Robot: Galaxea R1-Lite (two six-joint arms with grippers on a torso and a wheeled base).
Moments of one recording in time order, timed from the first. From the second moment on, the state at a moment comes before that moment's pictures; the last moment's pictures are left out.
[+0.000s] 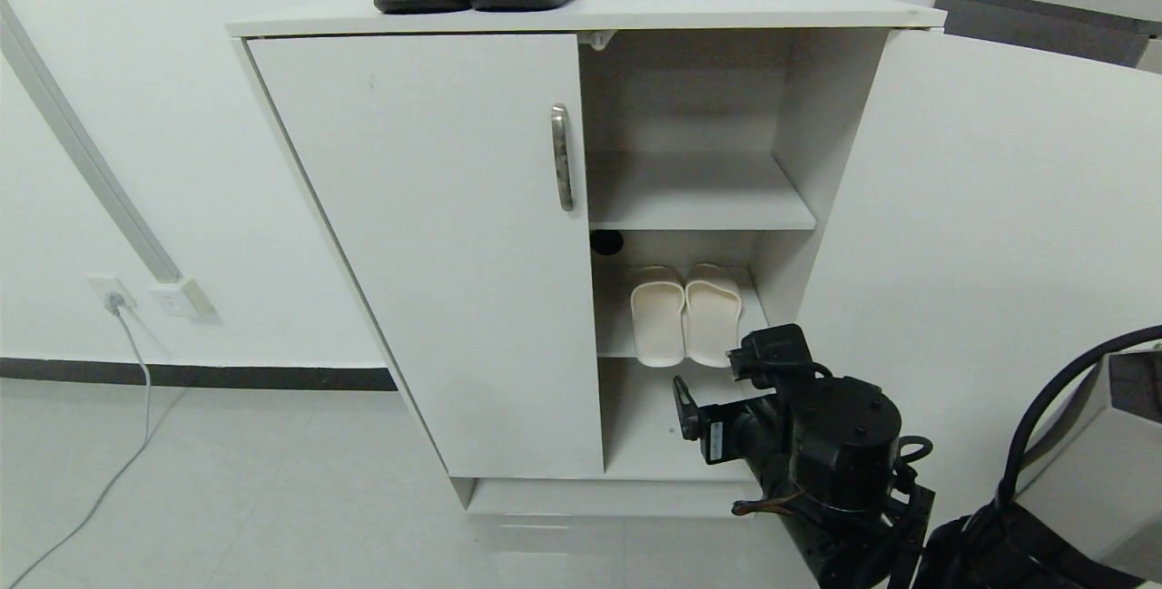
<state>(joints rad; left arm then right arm) 0.00 0.00 0.00 0.00 -0.01 0.00 0.85 2.03 -0.62 -1.32 -0.63 0.04</state>
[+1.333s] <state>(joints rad) 0.00 0.00 0.00 0.00 -0.01 0.00 0.84 2.04 -0.60 -1.32 -0.63 0.04</state>
